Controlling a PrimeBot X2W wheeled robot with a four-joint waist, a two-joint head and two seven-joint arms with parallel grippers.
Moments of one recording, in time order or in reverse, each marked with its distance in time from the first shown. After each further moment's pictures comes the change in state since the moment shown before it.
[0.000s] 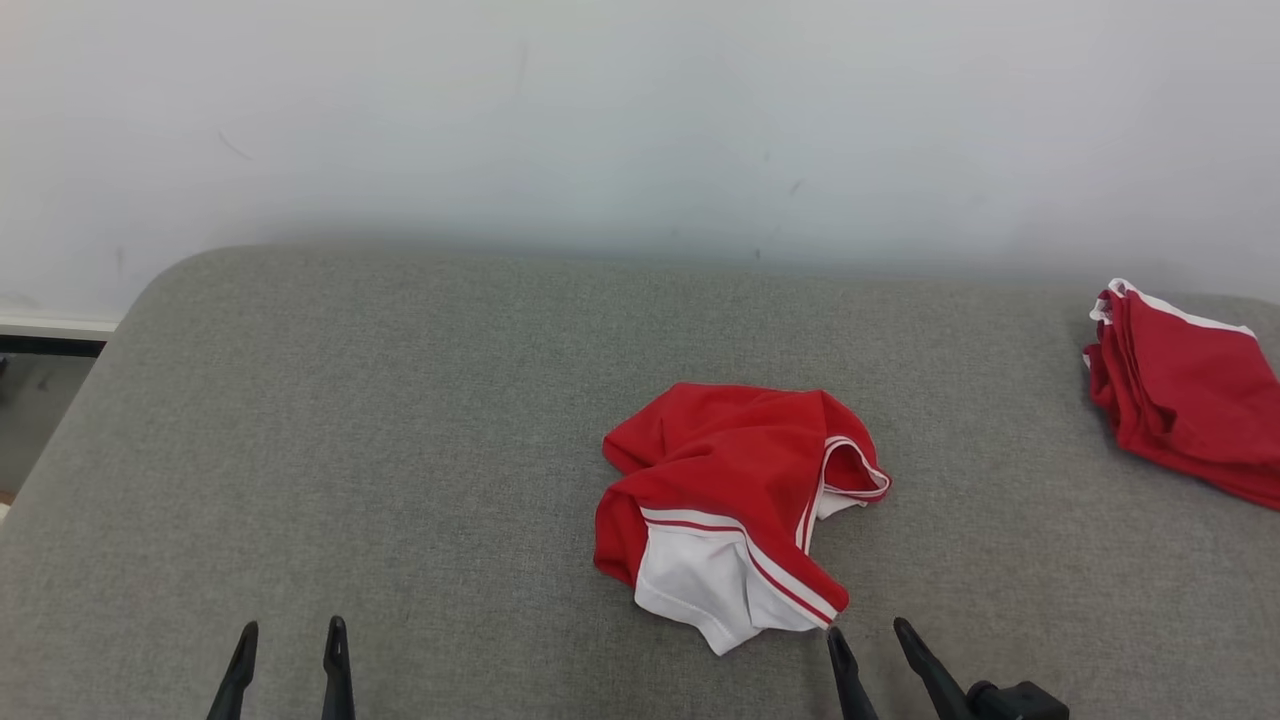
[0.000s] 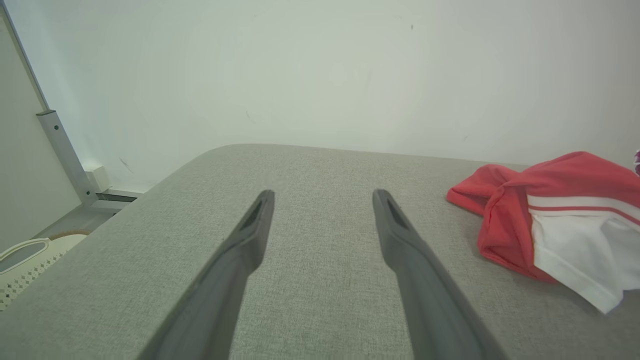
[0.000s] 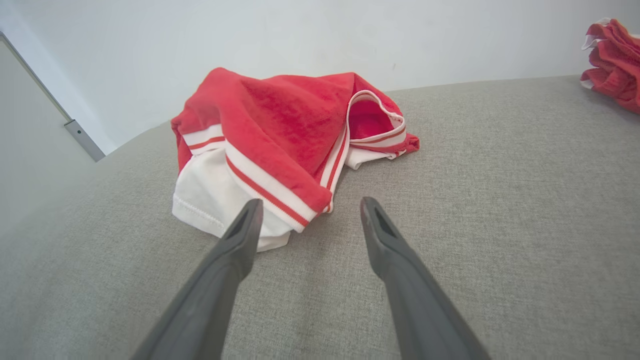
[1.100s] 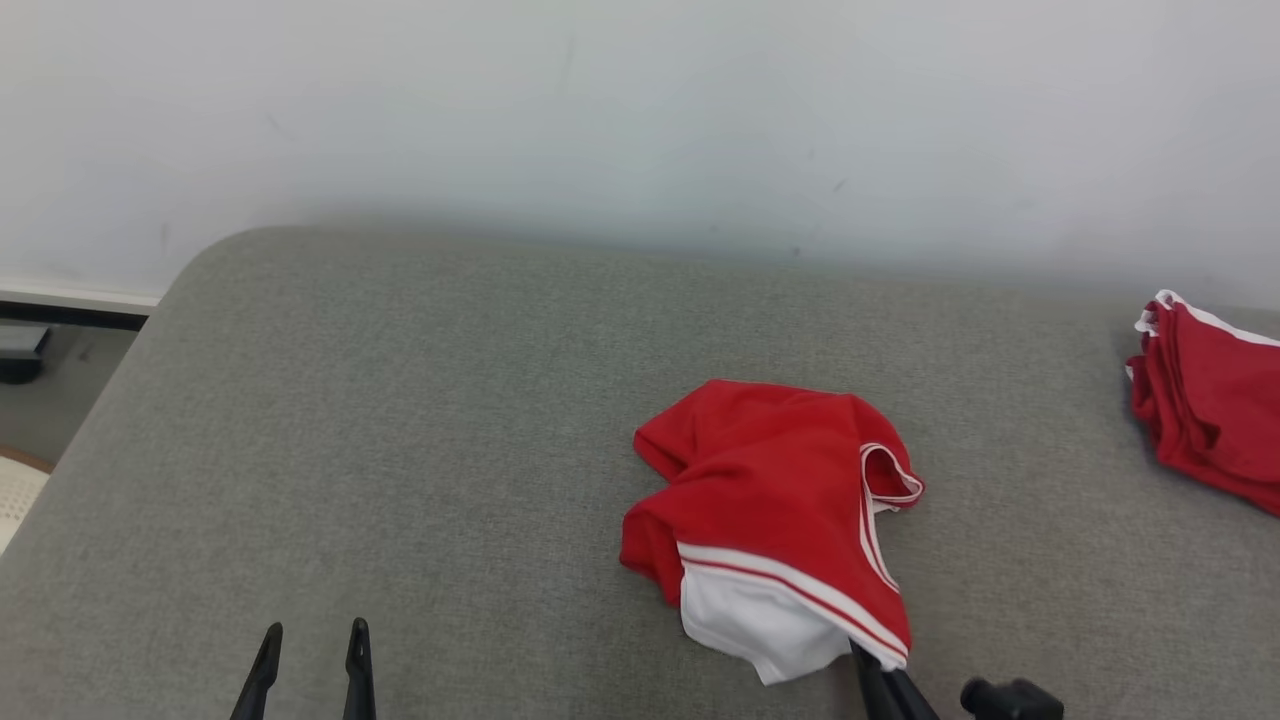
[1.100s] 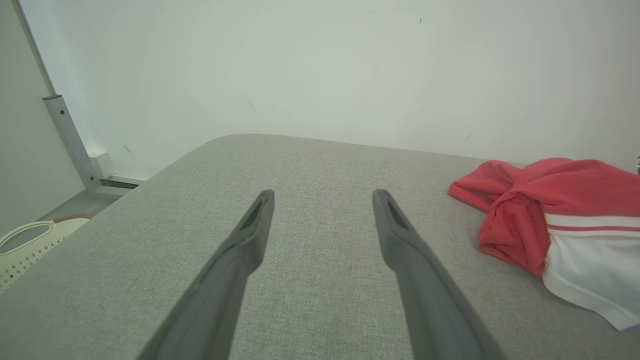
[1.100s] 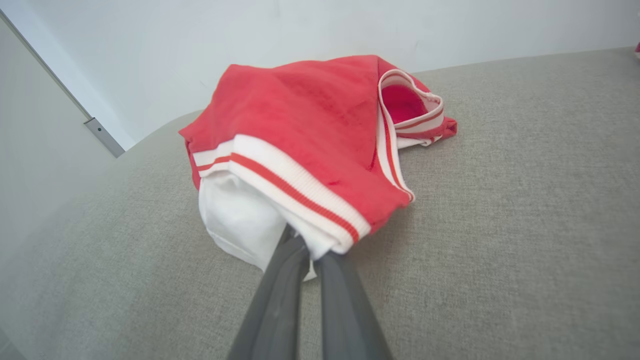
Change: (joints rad) left arm 0.006 -0.001 -0.039 0.010 -0.024 0.003 0.000; right arm -0.035 0.000 0.024 0.060 0.066 0.000 0.000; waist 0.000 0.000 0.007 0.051
